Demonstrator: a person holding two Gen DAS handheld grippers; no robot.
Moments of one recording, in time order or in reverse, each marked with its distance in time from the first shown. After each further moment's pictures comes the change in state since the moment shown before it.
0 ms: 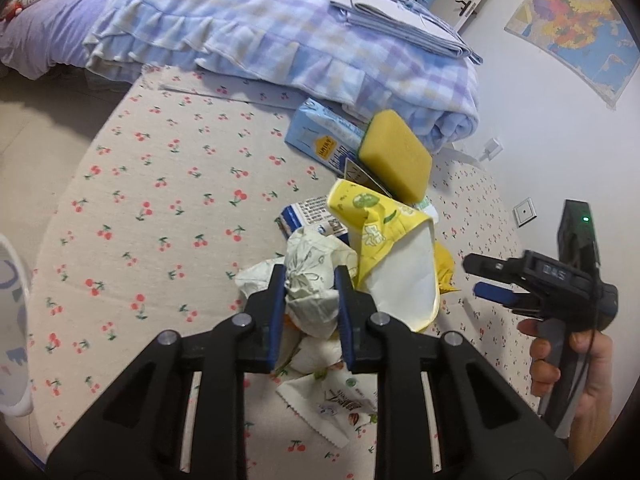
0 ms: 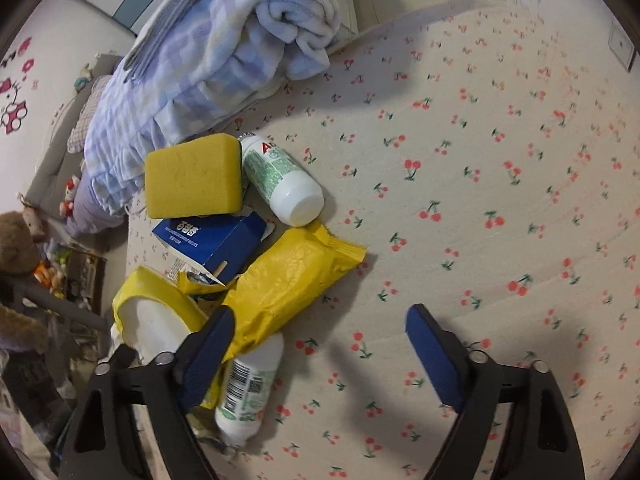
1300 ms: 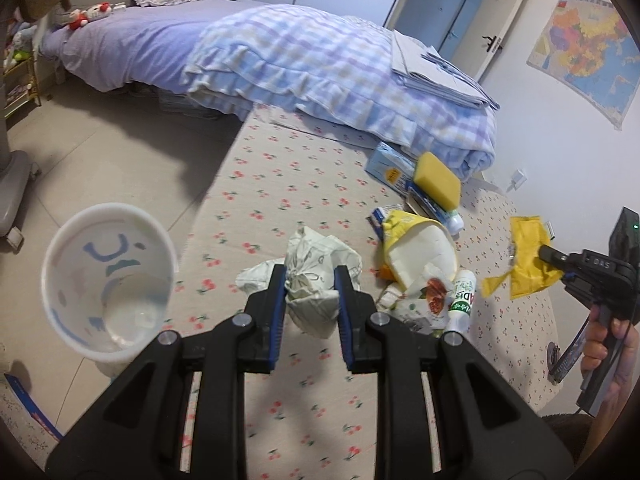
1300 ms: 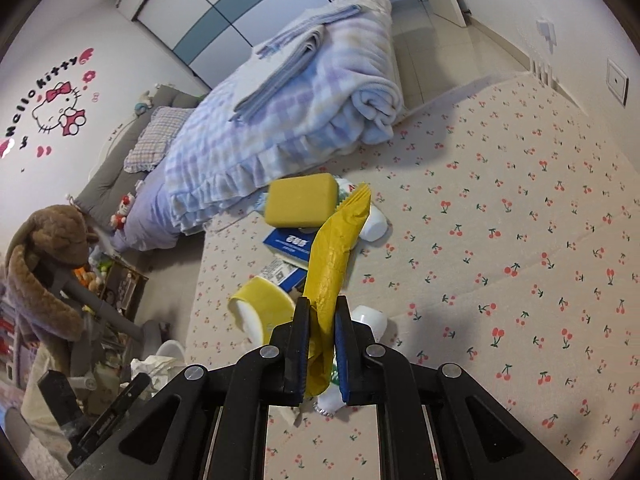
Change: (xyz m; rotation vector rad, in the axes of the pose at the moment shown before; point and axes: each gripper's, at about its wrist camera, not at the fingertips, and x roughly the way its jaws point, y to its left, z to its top) left arm -0.119 0.062 -0.048 -0.055 -0.142 0.138; right arm -0.106 0.039 -0.064 -0.106 -0.241 0.128
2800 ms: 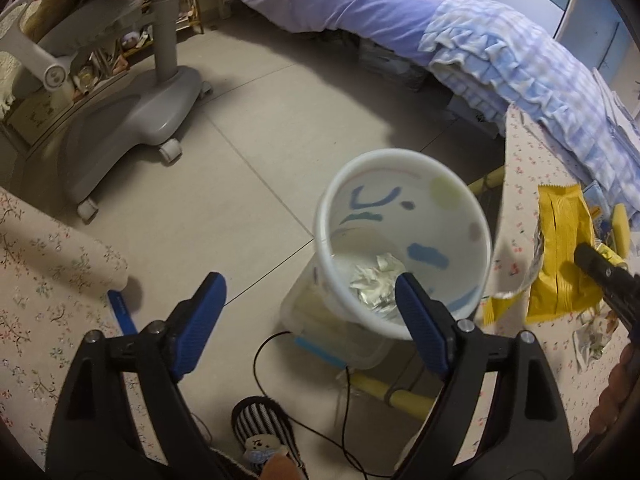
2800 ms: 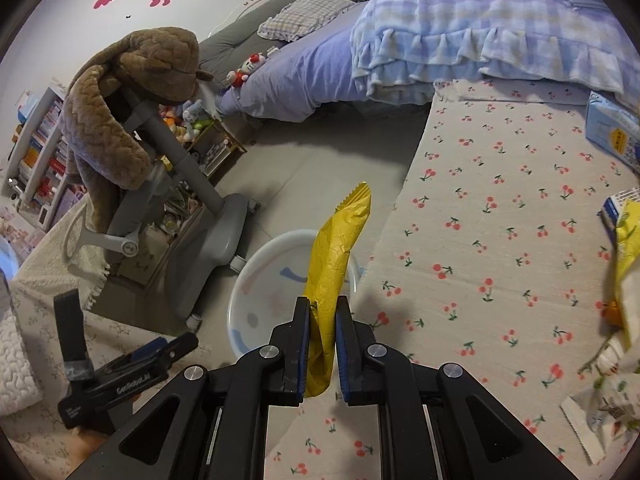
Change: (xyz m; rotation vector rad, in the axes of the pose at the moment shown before) left arm -0.034 0.197 -0.031 -0.293 0.128 0.482; right arm 0.181 0.257 -0.129 -0.403 0.294 0.310
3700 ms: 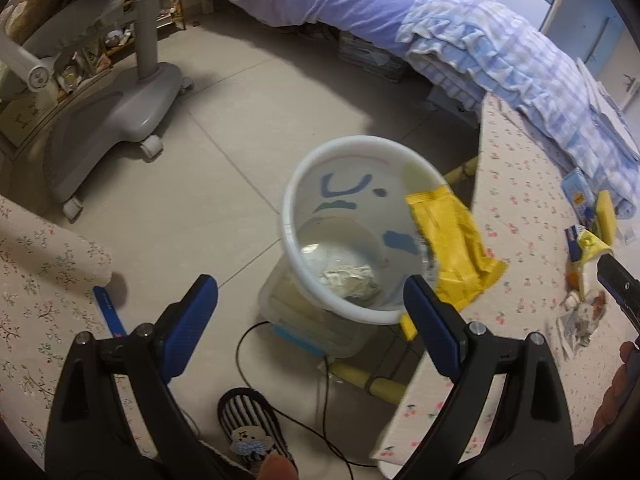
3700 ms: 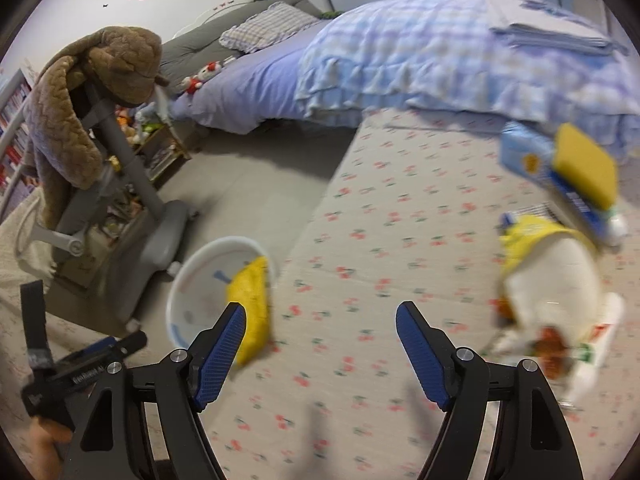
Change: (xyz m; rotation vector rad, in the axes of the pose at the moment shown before) left arm -0.007 -0.023 -0.003 0.039 0.016 -0.078; right arm -0.061 -0.016 -0.010 -0.039 -0.063 -0.274
